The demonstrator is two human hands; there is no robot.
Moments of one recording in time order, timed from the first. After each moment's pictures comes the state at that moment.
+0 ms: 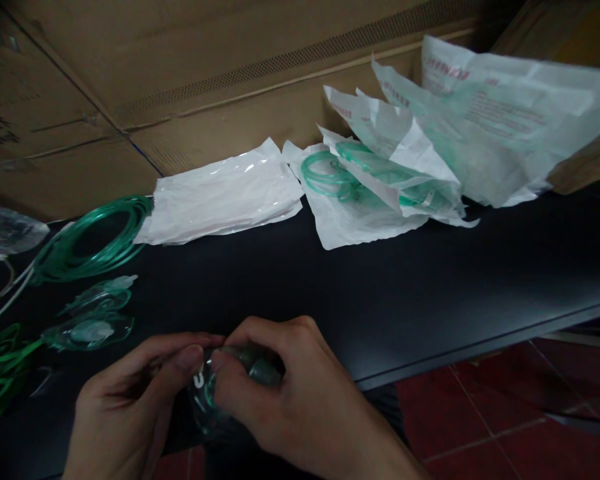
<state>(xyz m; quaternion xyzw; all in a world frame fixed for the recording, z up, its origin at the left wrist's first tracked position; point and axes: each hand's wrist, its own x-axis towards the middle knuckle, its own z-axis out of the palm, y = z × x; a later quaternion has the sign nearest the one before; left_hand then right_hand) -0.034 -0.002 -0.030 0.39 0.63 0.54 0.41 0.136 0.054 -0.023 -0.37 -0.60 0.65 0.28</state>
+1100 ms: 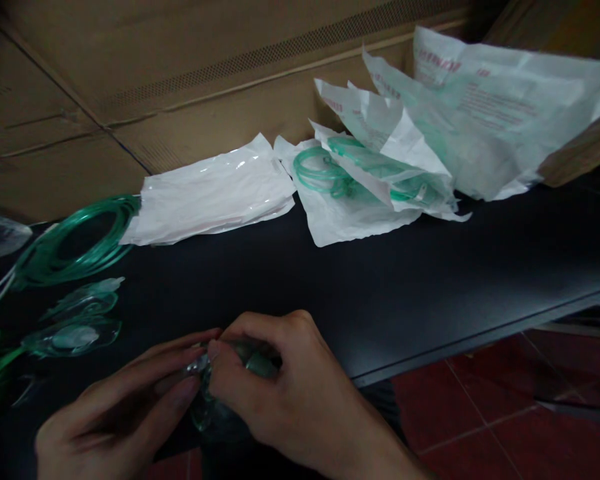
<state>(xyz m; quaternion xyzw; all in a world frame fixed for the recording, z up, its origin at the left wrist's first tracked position) -0.023 -0.008 -0.026 0.51 0.60 0.53 0.30 0.137 0.058 -0.021 -0.36 -0.58 0.66 0.30</state>
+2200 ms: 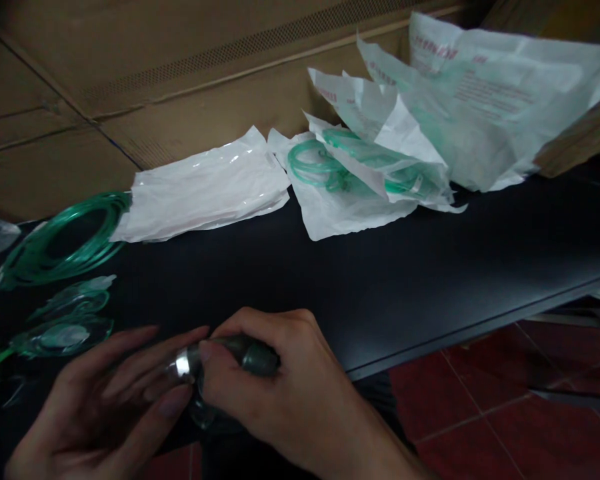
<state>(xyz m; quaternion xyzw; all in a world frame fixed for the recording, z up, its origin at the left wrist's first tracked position) -0.008 -0.020 -0.030 0.42 0.63 0.59 0.28 0.139 0.055 -0.022 -0.38 -0.61 0.61 0.35</state>
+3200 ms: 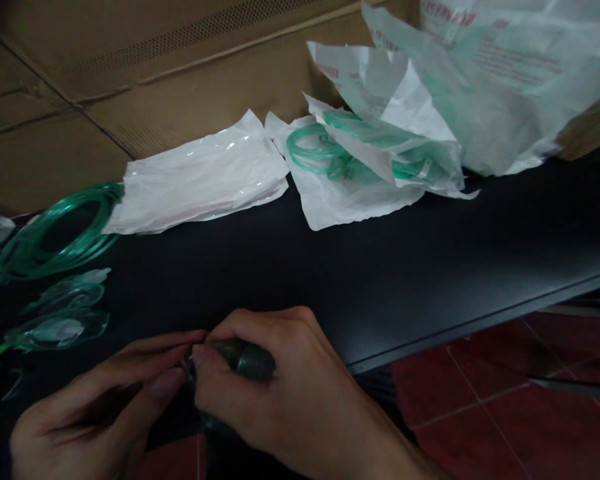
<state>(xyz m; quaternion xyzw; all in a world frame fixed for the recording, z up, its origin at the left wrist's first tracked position) -0.031 -0.010 -0.031 0.55 0.59 0.51 0.31 0.143 0.053 -0.022 -0.37 -0.62 0.61 0.33</state>
